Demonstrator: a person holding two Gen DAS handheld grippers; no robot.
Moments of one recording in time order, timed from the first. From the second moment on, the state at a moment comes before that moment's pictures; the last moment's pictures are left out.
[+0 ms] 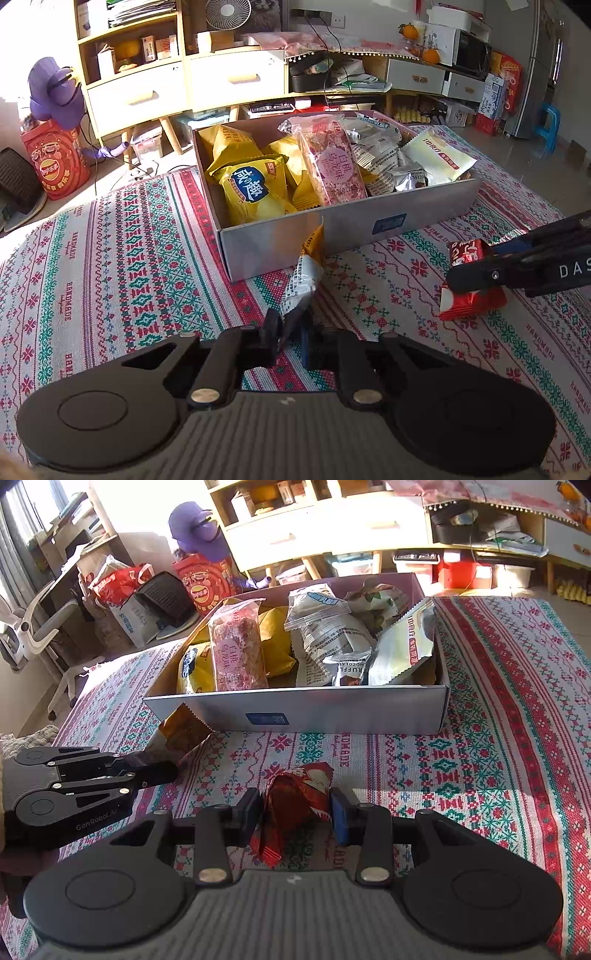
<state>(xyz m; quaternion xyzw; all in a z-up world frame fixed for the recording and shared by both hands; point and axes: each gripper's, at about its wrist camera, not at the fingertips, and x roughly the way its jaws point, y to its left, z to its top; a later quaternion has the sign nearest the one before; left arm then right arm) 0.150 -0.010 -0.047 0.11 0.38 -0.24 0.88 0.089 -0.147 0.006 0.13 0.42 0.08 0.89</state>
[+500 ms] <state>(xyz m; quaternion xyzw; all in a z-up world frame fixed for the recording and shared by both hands) 0.142 0.008 -0.038 0.03 0.40 -0.25 0.88 0.090 -0.148 0.014 0.14 0.42 0.08 0.89</state>
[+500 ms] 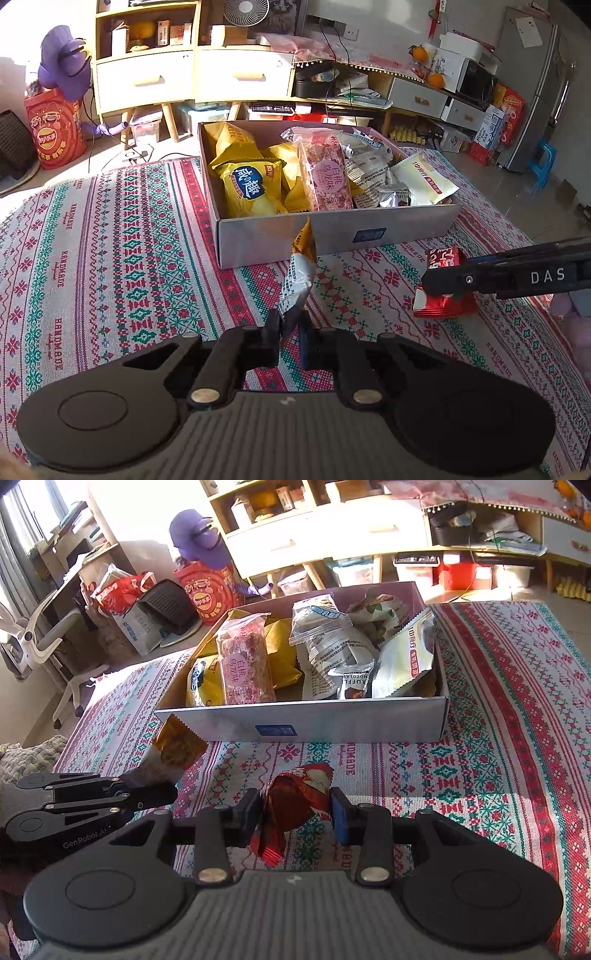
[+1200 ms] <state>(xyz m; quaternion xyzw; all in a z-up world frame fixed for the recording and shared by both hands) 0.142 -0.012 0.005 0.01 0.36 -0.24 0.90 0.104 -0.174 0.040 0.22 0.37 0.07 0.90</state>
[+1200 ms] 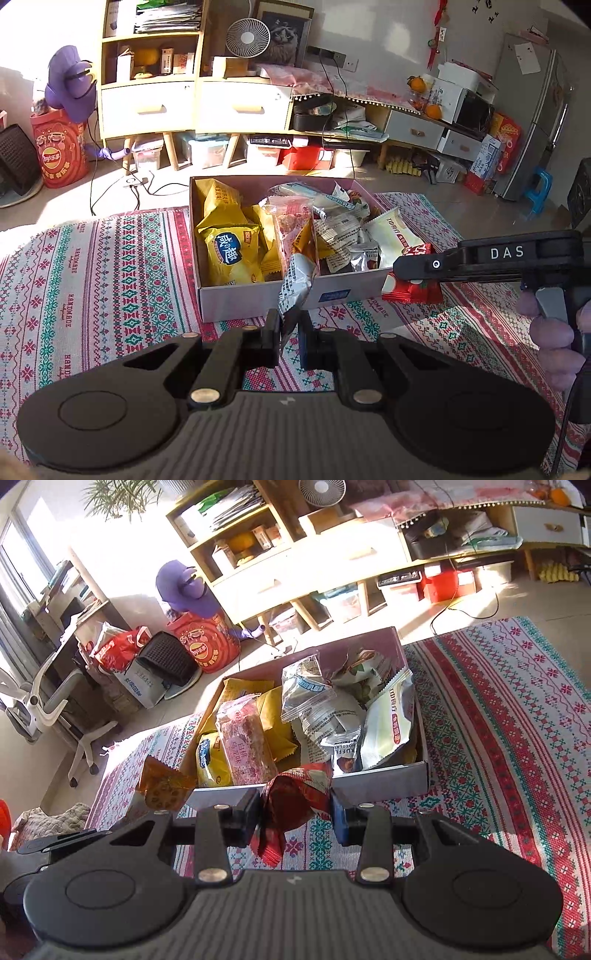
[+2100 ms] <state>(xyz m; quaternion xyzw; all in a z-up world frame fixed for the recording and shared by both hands) 0.264 -0.065 0.011 0.03 0.39 -0.17 0.91 0.144 -0.193 0.028 0.23 0.36 0.05 0.90</state>
